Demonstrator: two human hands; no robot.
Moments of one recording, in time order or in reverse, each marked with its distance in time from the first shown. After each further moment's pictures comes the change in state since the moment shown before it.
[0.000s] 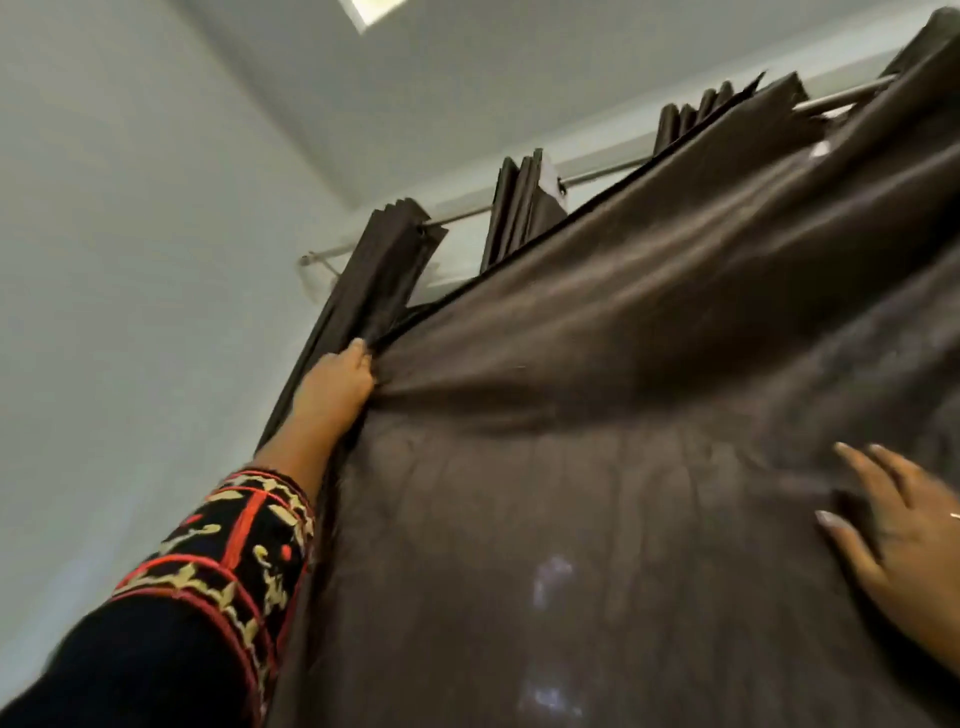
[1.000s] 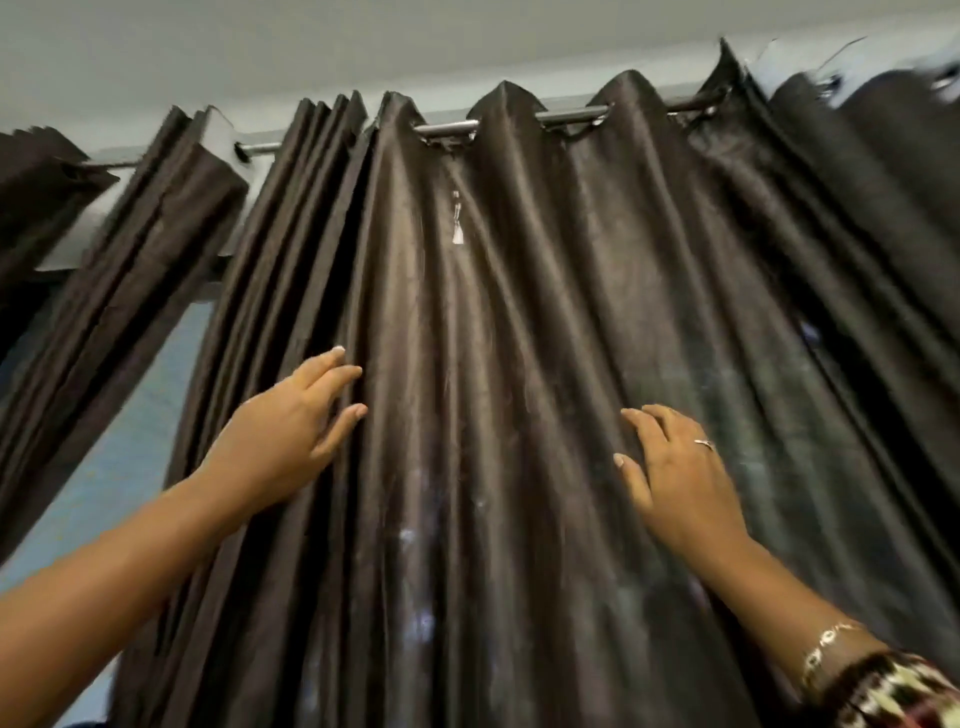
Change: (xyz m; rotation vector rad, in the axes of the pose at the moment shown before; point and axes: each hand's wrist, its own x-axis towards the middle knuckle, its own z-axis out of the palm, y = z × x) left_hand -0.123 0.390 -0.123 -0.603 0.163 0.429; right_hand -0.022 0.250 -0.137 -0.113 0.013 0.028
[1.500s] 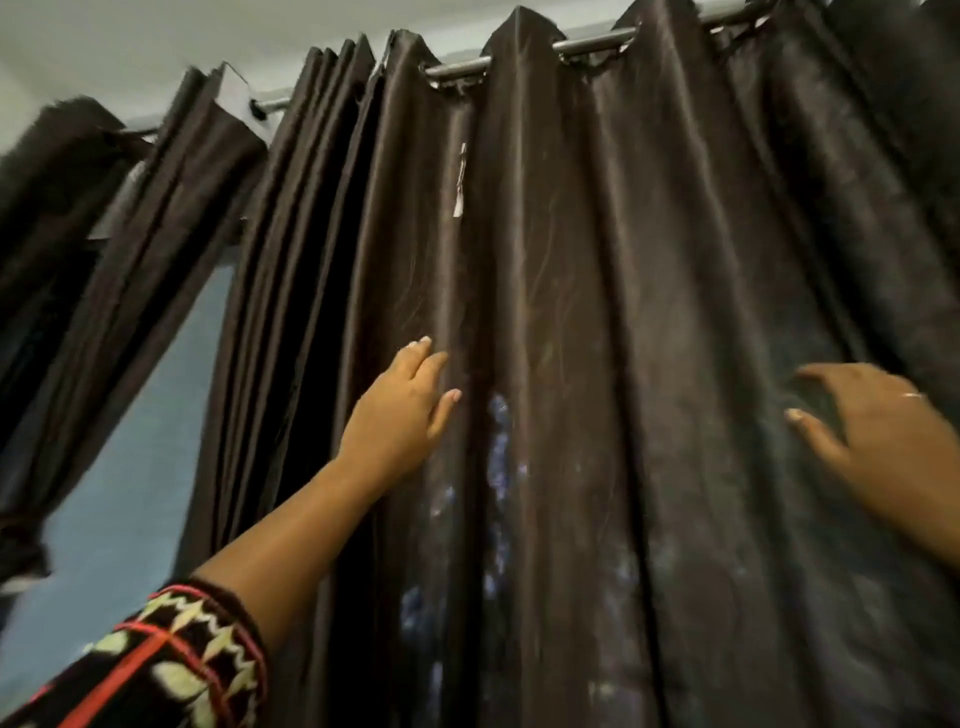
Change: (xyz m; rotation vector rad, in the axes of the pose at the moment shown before) left_hand 0.009 0.083 0.077 -0.007 -0.016 -0.067; right_hand -0.011 0.119 -0.055 -0.089 -0.138 0.111
